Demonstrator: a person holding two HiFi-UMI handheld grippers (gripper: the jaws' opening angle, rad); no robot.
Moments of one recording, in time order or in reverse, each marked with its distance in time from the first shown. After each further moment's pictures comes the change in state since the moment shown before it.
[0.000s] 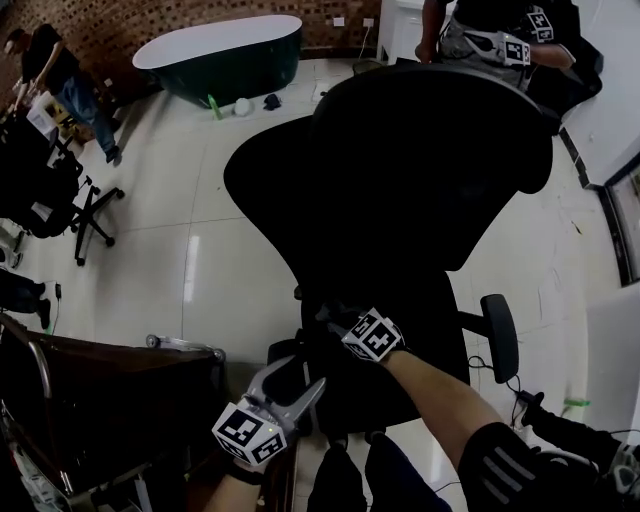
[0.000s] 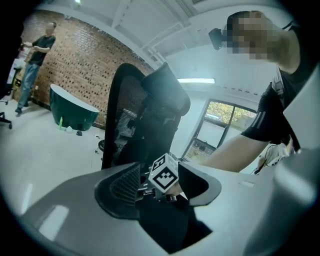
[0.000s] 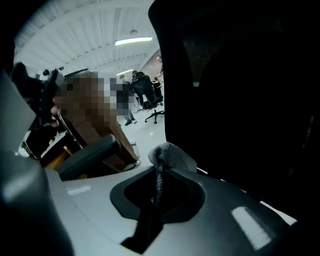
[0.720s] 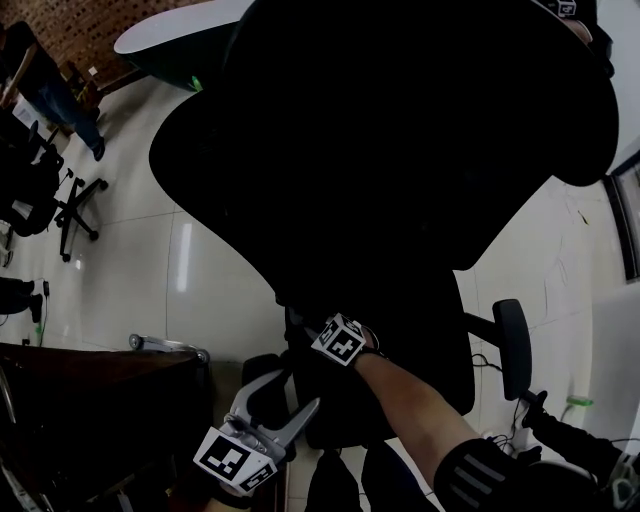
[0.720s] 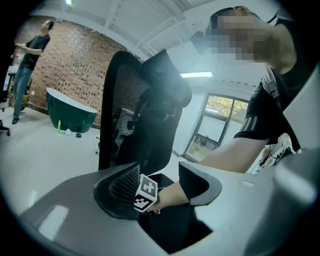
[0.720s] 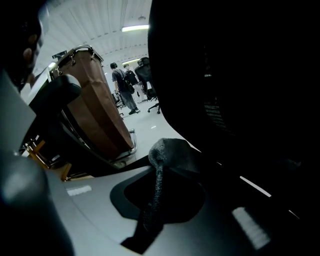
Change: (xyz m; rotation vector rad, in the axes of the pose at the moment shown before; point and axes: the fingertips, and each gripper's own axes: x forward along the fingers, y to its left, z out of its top) left arm 0.047 0.014 -0.009 0.048 0.032 0.022; right arm 0.104 -0.032 -0.050 -0.100 0.077 0.046
